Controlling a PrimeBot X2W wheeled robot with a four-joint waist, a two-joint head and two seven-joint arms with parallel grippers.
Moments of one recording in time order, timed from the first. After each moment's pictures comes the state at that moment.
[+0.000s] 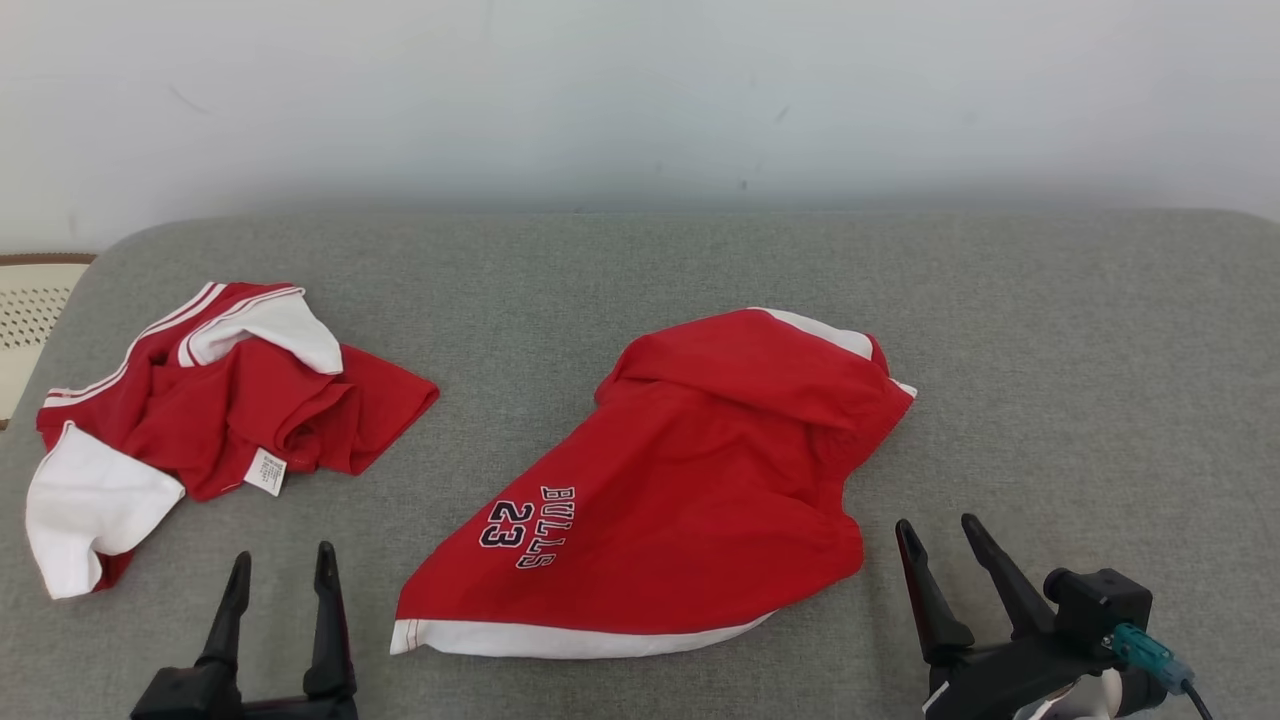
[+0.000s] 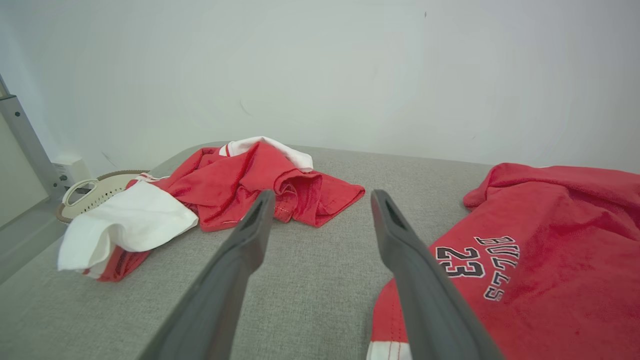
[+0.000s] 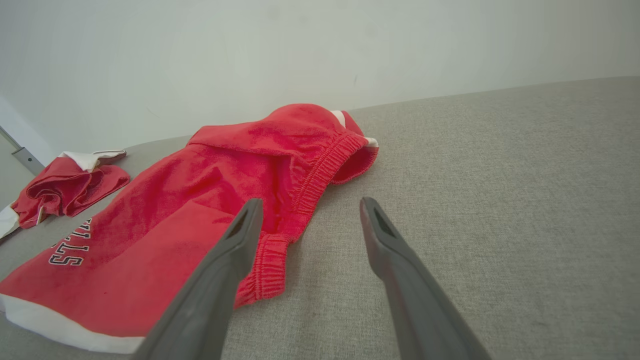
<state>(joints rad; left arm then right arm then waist) -0.11 0.08 -0.02 0.09 -0.16 0.12 -0.26 -0.17 -0.23 0.37 0.29 0.41 0.13 -0.24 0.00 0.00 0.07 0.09</state>
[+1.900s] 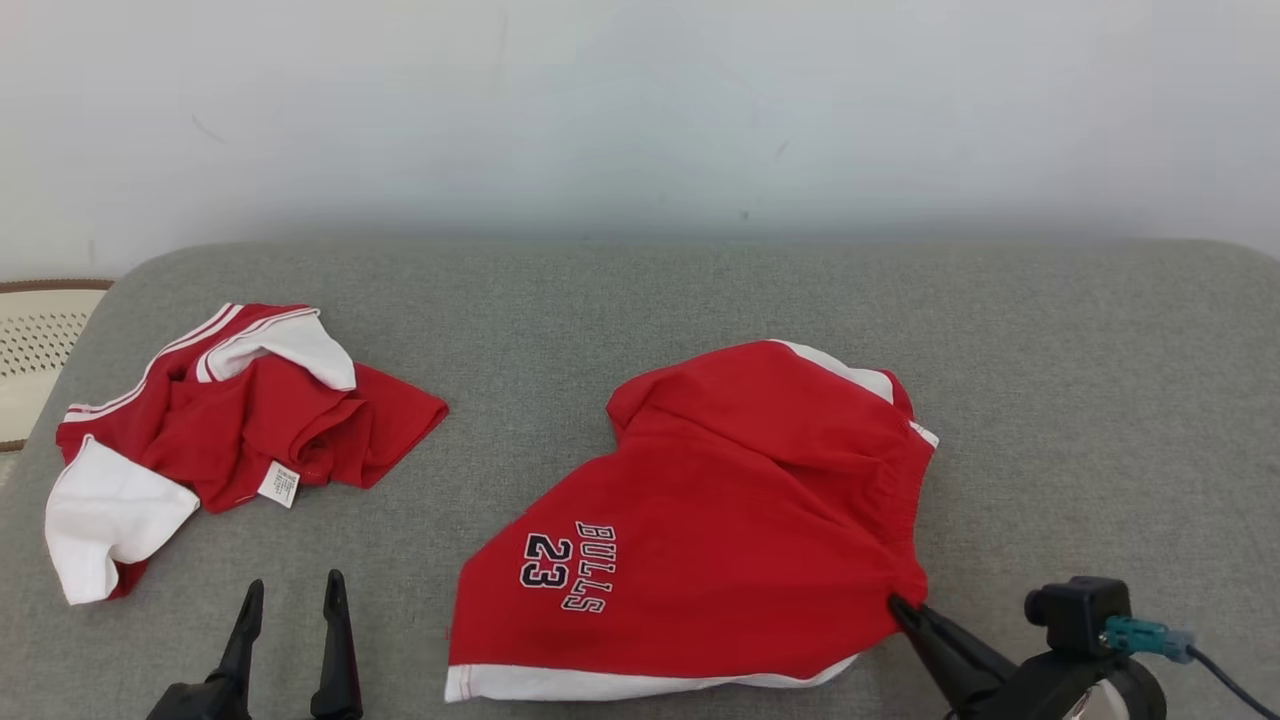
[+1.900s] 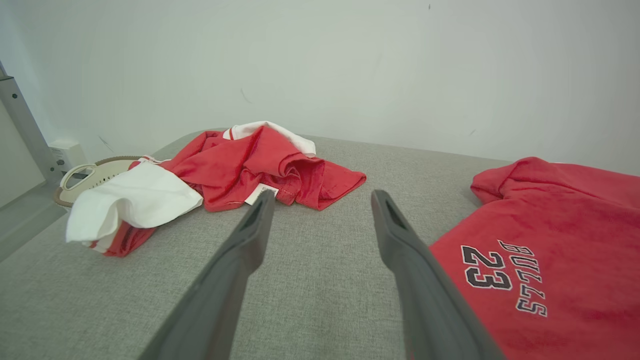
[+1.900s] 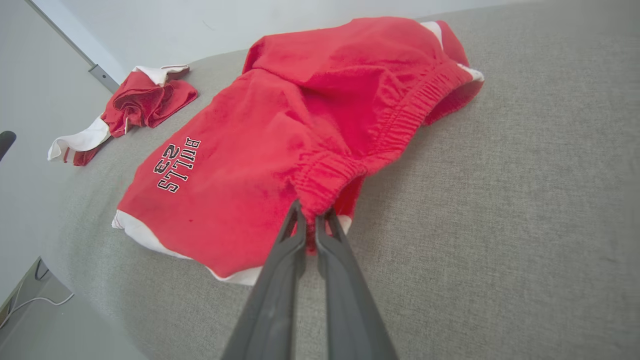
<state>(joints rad) -0.10 0.05 0.03 0.16 -0.13 0.05 -0.26 -0.11 -0.47 0.61 0.08 0.73 0.13 0.07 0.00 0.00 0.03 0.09</state>
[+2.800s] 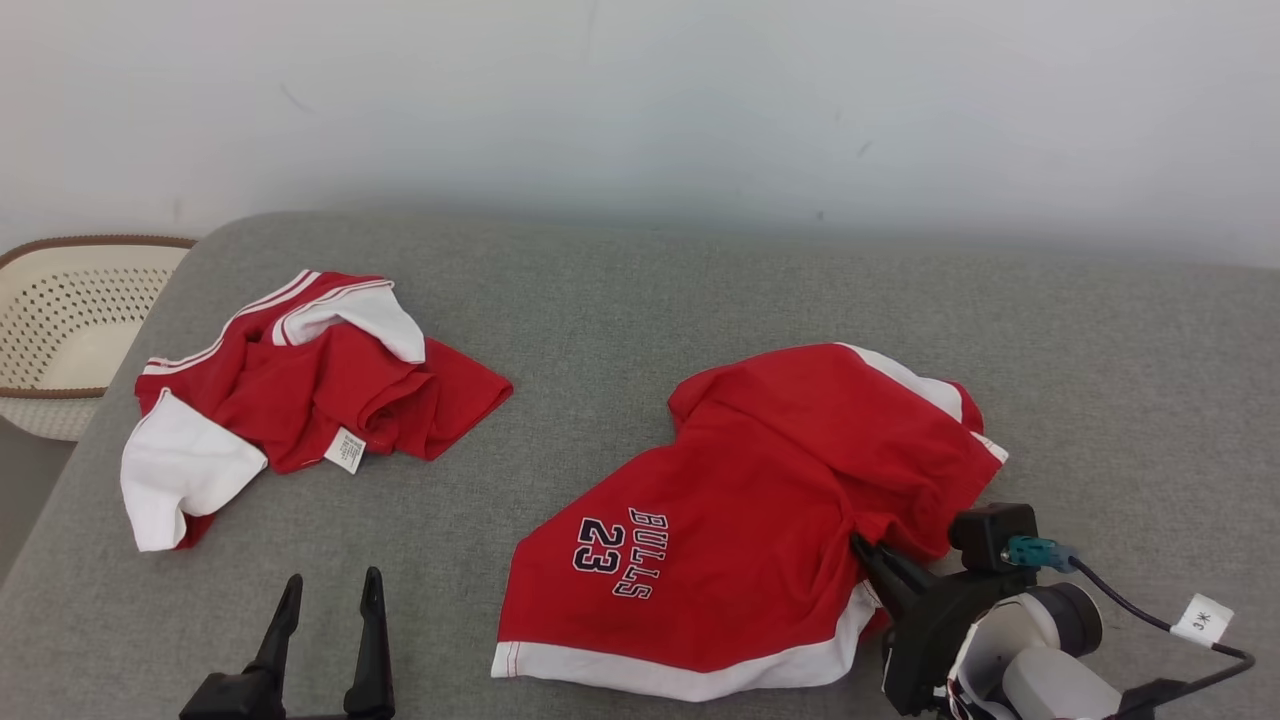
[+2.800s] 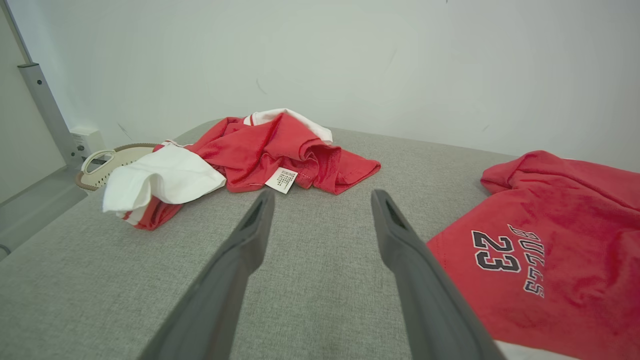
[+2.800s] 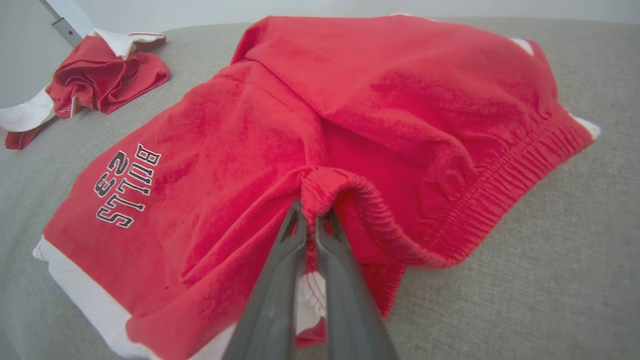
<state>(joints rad) -0.12 0.05 -0.03 0.18 -0.15 0.06 -0.26 -0.42 -0.33 0.70 0.55 0.63 0.13 -0.02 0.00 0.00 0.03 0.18</state>
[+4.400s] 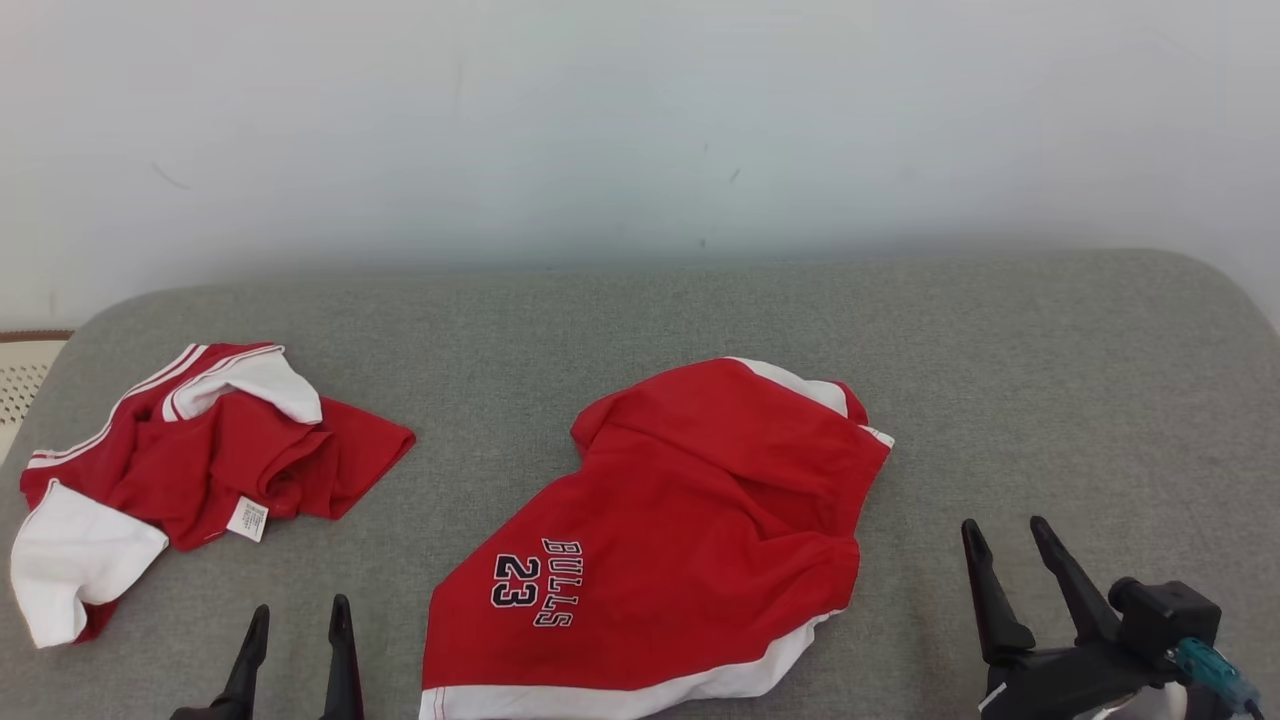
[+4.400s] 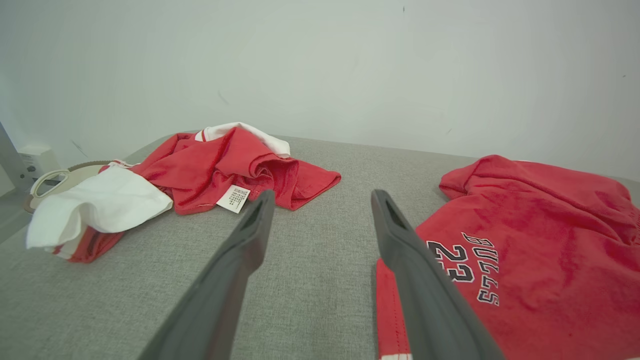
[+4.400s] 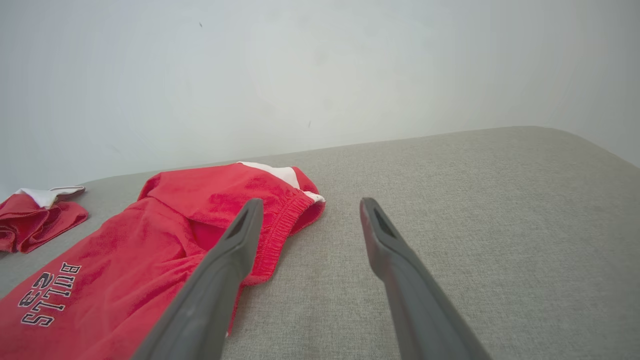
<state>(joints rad) -0.06 0.05 0.02 0.15 -0.14 0.06 -0.26 -0.15 -0.28 0.31 0.30 0.40 0.13 -0.26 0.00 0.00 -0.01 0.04</state>
